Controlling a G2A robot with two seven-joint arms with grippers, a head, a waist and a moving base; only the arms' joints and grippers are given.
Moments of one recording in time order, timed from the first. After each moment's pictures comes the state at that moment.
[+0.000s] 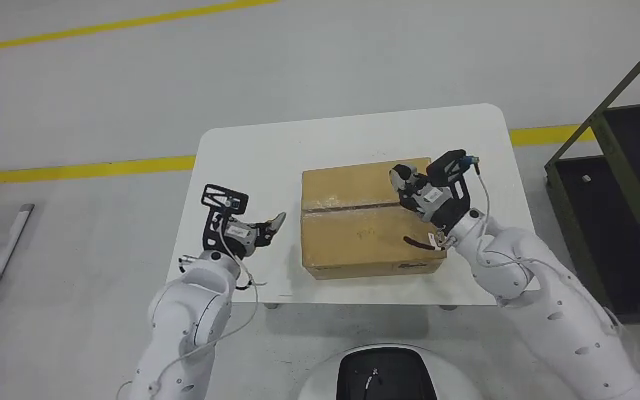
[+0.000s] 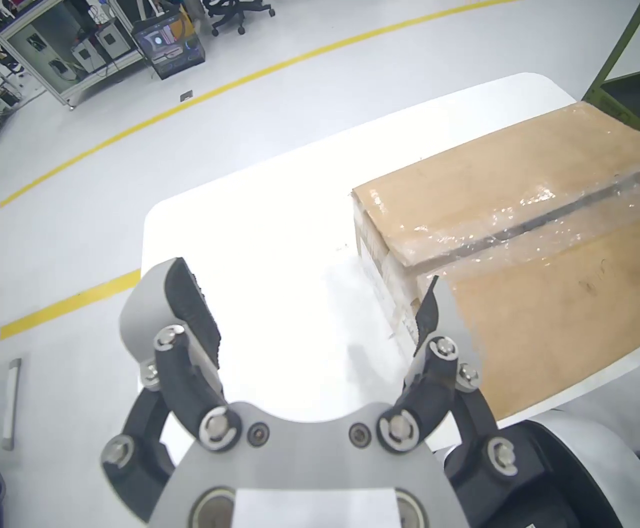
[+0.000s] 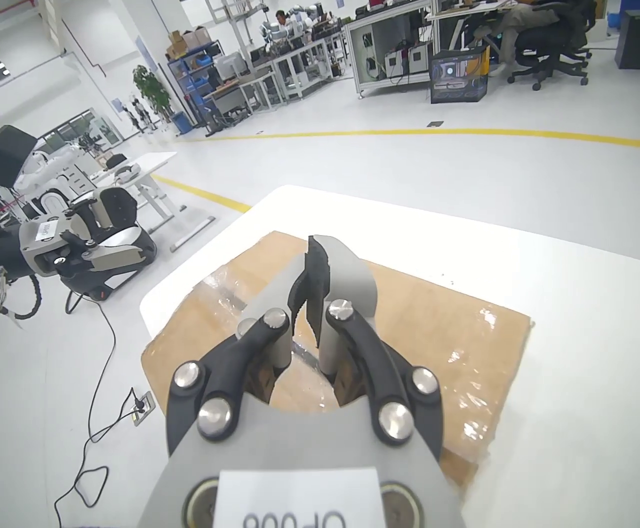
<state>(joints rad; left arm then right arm) 1.25 -1.14 -1.42 -2.02 1.29 -0.12 -0.66 -1.10 -1.19 1.21 -1.72 -0.84 -0.21 0.22</state>
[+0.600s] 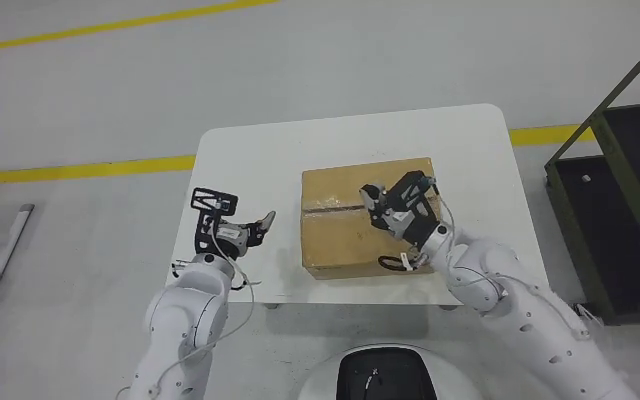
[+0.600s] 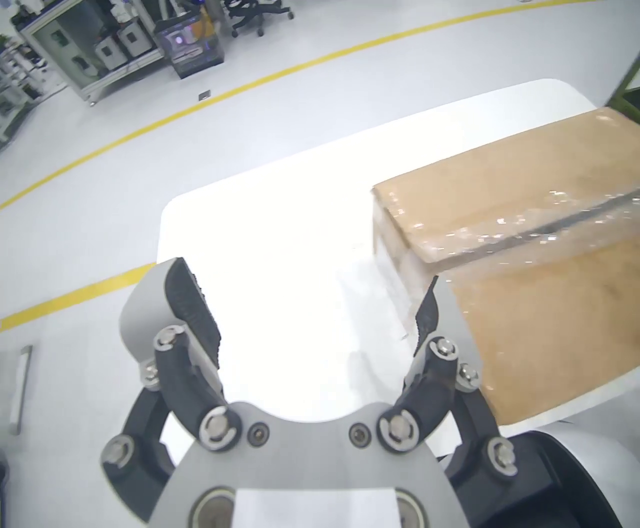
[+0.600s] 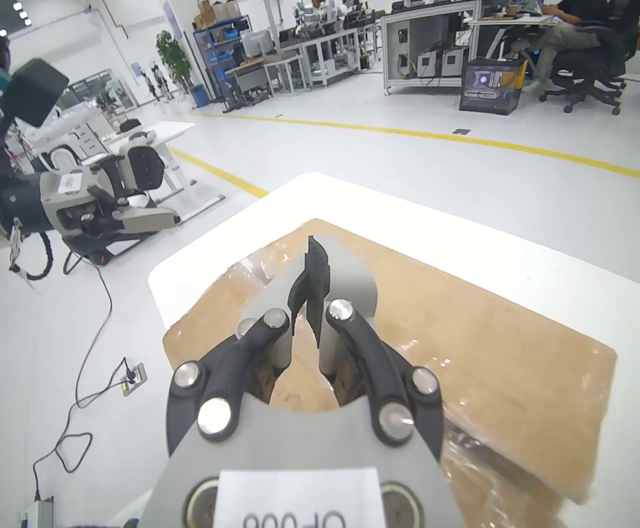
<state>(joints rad) 1.28 -1.14 -1.46 -2.01 1.36 -0.02 -0.66 -1.06 -1.22 1.04 -1.71 -0.98 -0.20 0.19</state>
